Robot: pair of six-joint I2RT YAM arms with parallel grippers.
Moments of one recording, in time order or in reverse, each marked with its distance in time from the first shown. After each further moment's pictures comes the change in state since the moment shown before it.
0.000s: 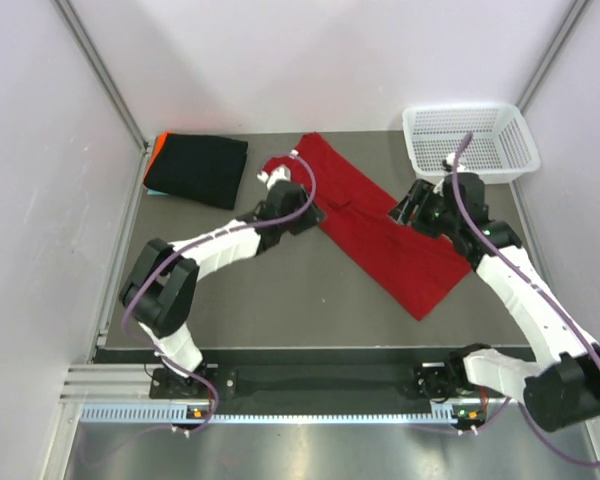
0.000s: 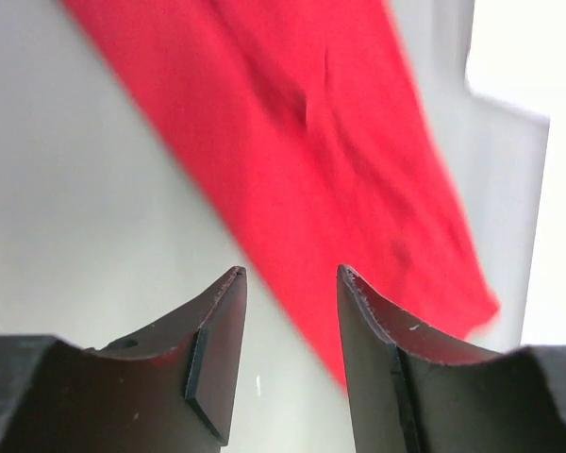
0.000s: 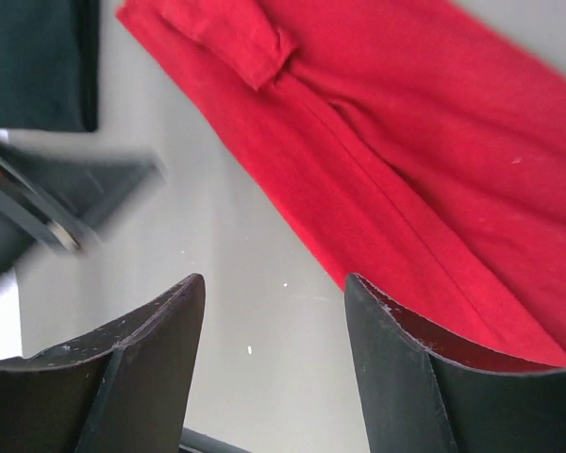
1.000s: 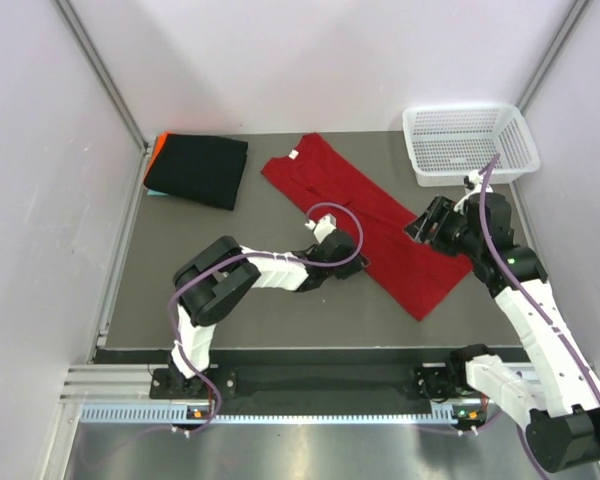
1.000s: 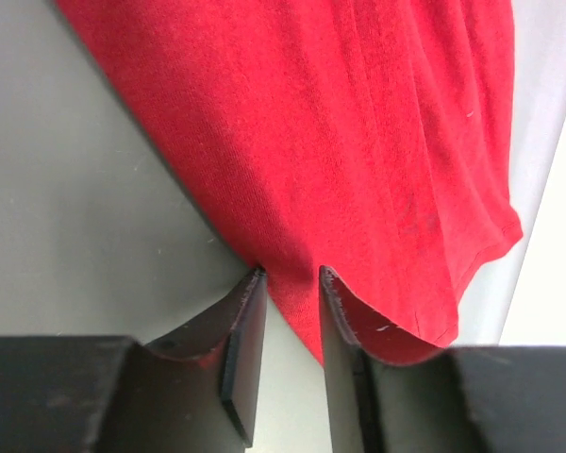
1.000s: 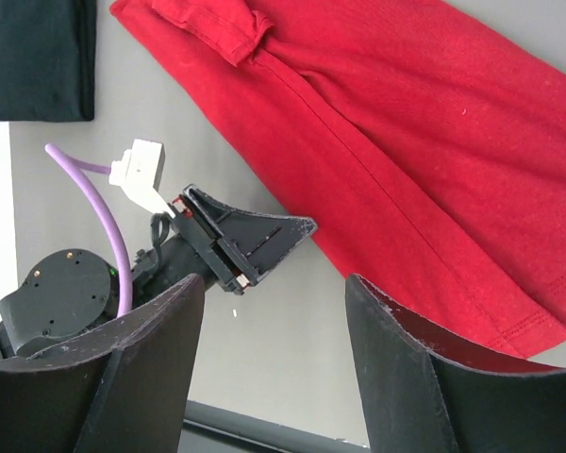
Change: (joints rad) left arm -0.346 0.241 -0.087 0.257 -0.078 -0.326; right arm -0.079 -0.244 -0.068 -0.149 -0.031 -0.027
